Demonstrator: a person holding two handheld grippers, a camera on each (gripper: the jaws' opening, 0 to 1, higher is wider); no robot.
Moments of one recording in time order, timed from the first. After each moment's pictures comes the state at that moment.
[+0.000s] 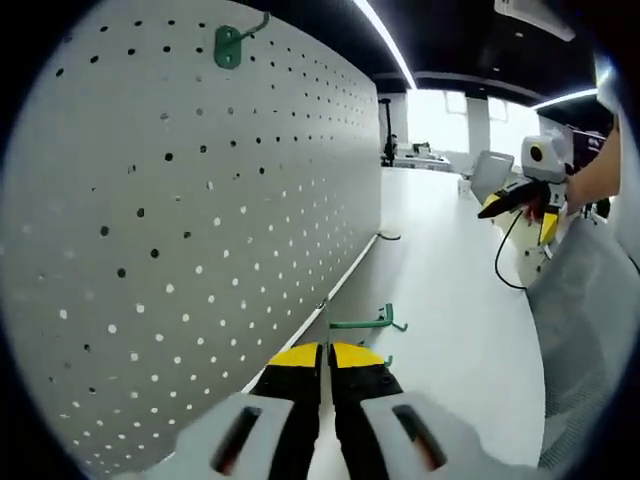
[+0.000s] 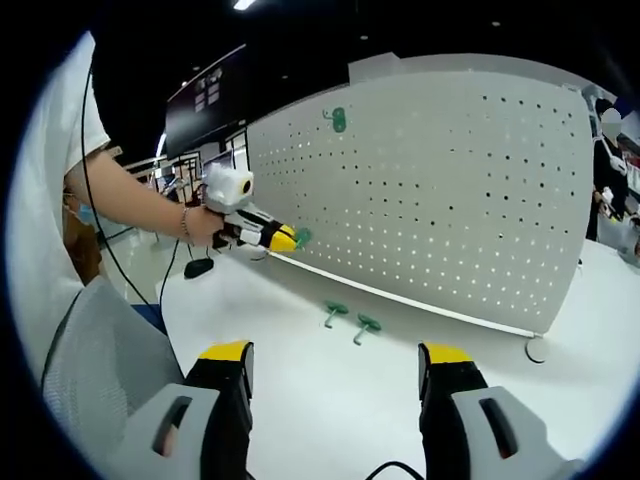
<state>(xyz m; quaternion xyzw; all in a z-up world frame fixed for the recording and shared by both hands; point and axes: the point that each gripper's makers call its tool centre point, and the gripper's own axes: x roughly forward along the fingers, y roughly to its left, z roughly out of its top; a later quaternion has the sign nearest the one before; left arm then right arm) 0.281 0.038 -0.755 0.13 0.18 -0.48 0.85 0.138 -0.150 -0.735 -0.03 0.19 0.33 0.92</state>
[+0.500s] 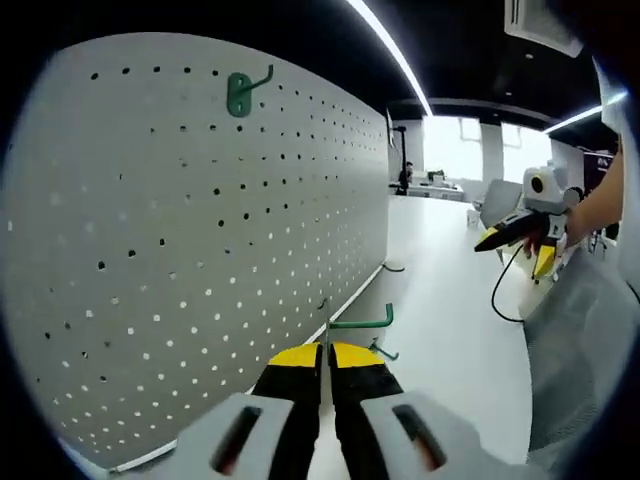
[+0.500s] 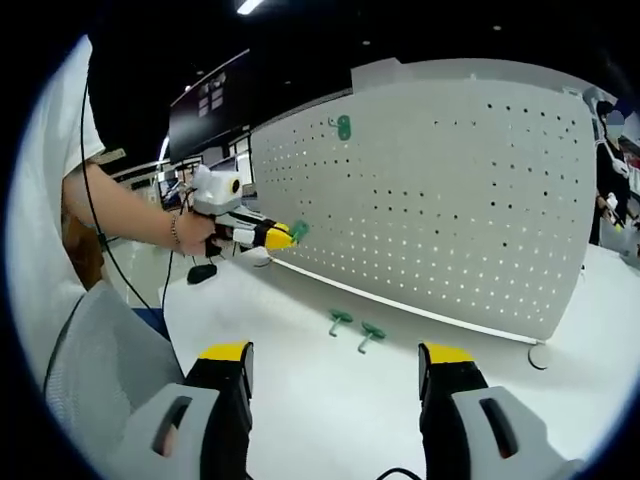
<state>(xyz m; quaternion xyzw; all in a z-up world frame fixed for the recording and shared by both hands) 0.267 0.037 -0.728 0.08 0.14 -0.45 0.88 0.140 -0.145 -0.729 -0.02 0.18 0.34 0.93</state>
